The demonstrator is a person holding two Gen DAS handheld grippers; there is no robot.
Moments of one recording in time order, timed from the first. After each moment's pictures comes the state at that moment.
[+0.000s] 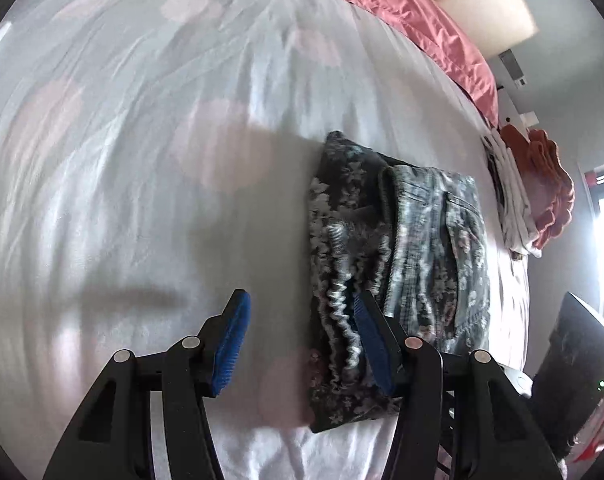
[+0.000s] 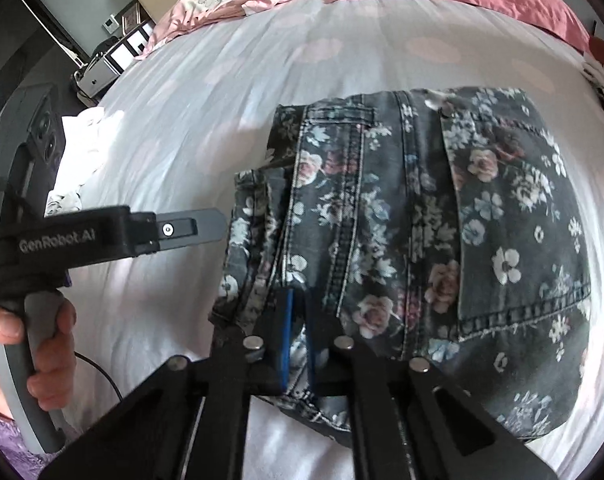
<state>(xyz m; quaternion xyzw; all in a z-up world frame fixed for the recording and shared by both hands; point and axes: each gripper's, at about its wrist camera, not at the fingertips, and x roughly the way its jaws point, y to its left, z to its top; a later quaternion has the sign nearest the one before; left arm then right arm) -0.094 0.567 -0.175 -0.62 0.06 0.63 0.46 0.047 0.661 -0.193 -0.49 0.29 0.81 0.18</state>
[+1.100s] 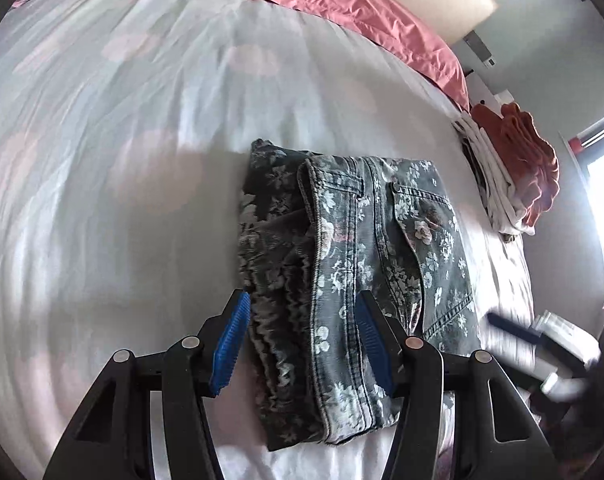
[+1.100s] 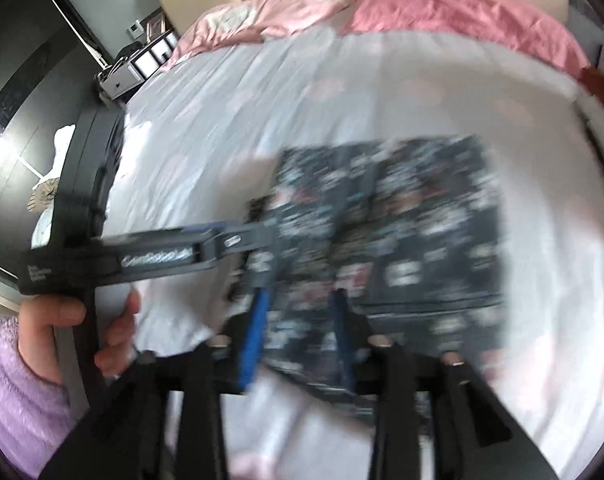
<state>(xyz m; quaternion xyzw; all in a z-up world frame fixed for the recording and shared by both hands) -0.060 0.587 -0.162 -0.58 0.09 0.64 0.49 0.106 0.689 -0.128 -0.46 0.25 0.83 0.17</state>
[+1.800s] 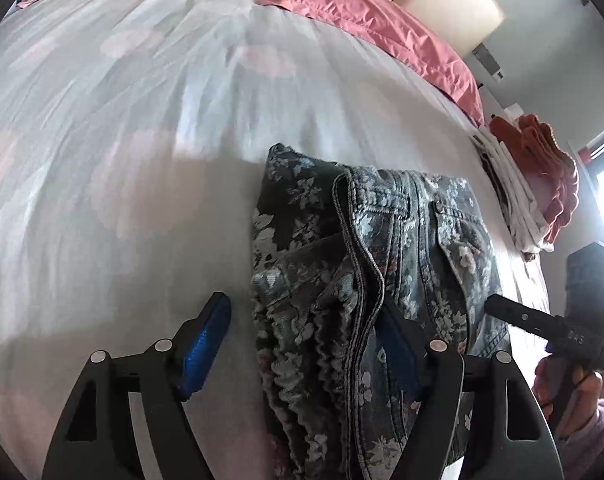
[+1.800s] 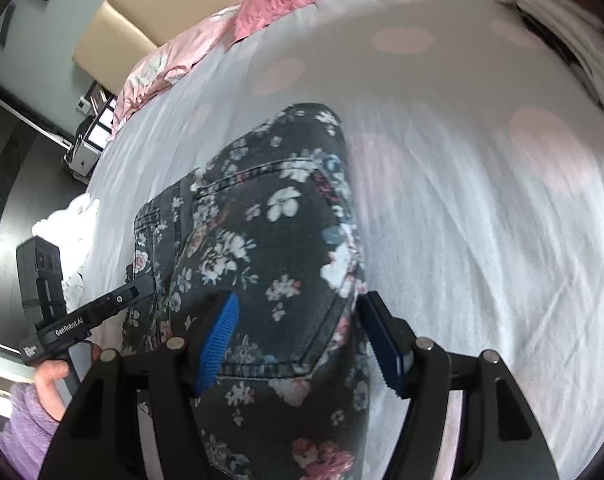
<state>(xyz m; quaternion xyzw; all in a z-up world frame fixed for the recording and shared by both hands) -0.069 0.607 -0.199 -0.55 0.07 0.67 0.49 0.147 0.802 -0.210 -0.41 0.43 0.78 0.19</state>
